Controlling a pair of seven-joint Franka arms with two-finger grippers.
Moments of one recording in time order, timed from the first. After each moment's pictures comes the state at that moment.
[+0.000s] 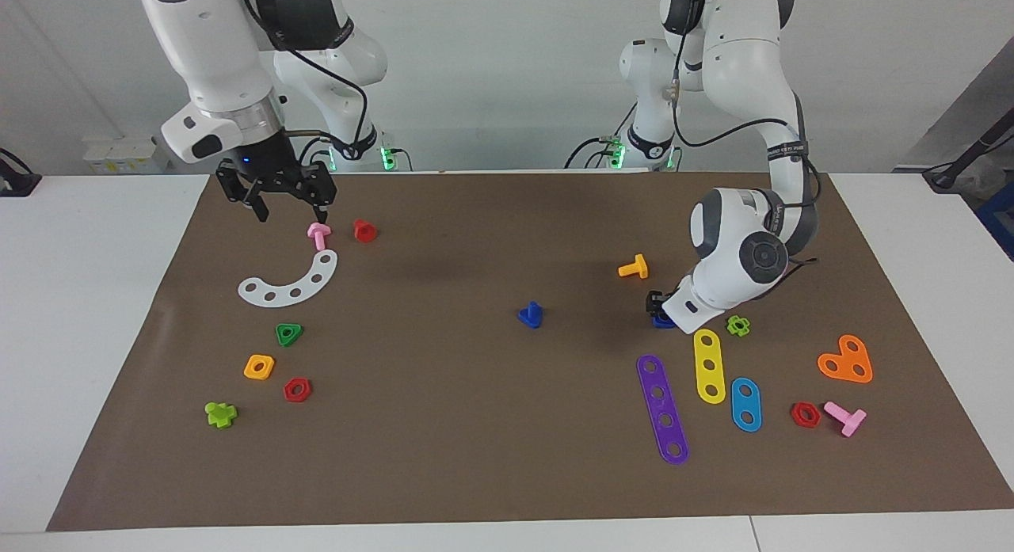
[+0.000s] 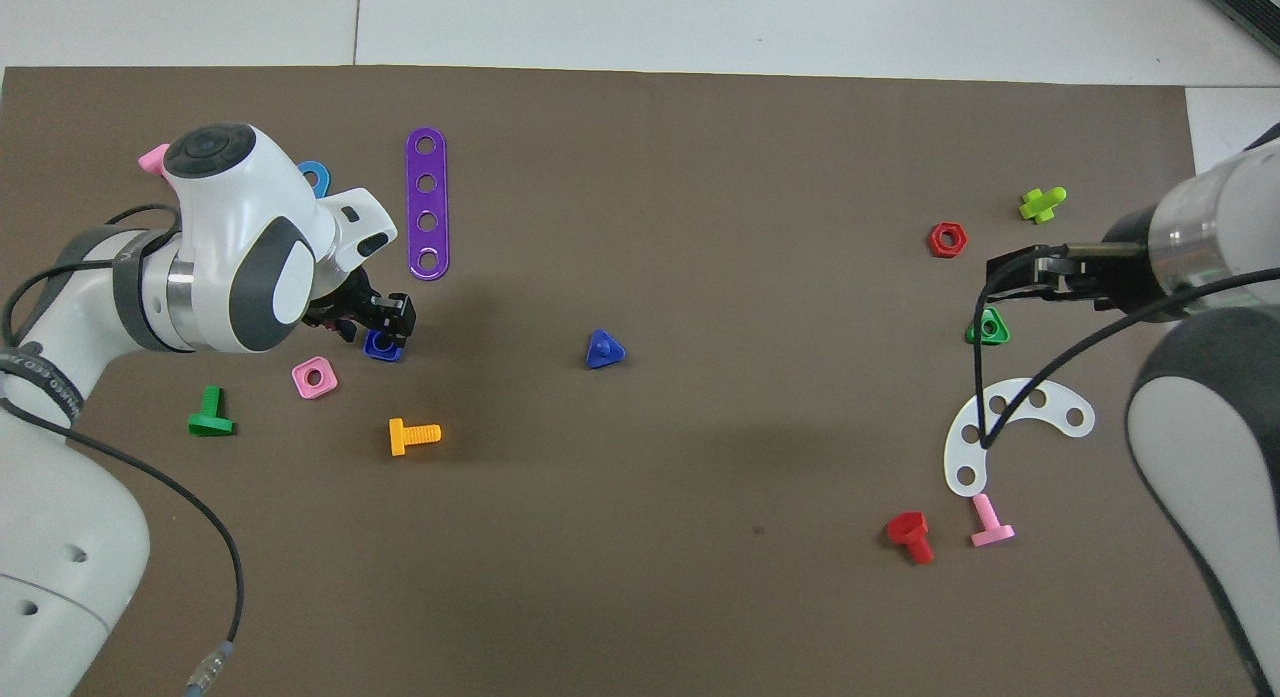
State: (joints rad) left arm -0.24 0.43 0.05 -1.75 -0.11 1.91 0.05; right arm 0.14 -0.01 0.01 -1.68 0.00 1.74 0.24
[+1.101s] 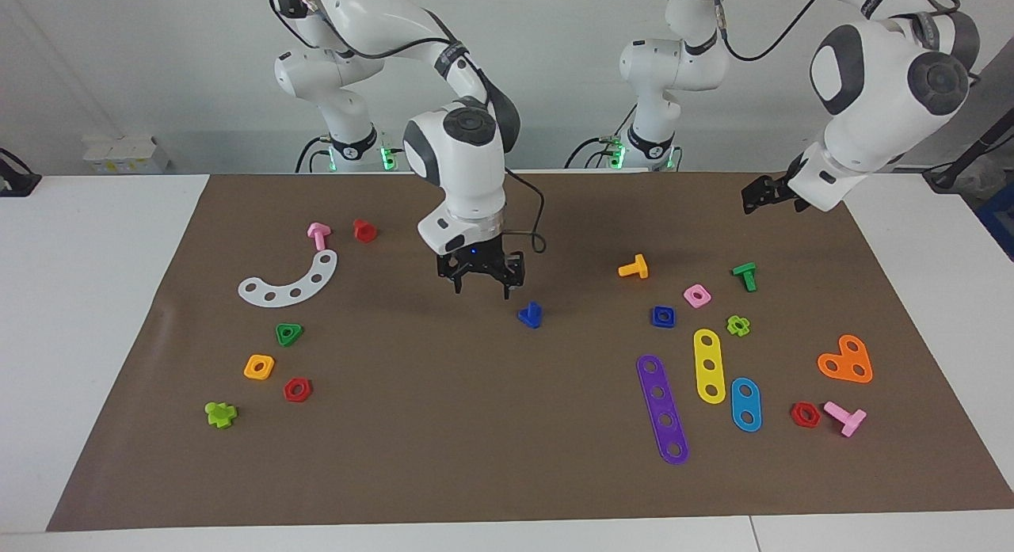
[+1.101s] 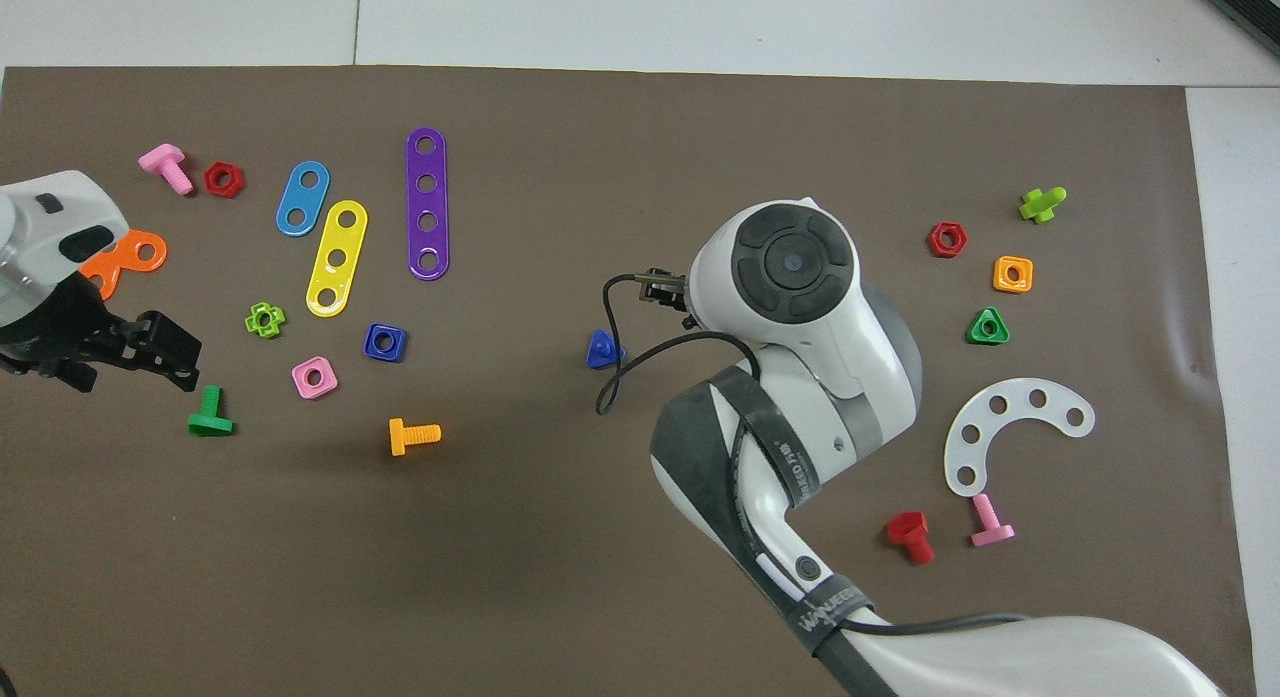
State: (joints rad) left arm -0.22 0.03 0.23 -1.68 0.02 1.44 0.05; right arm 0.54 0.35 0.02 -1.68 -0.07 2.16 0.80
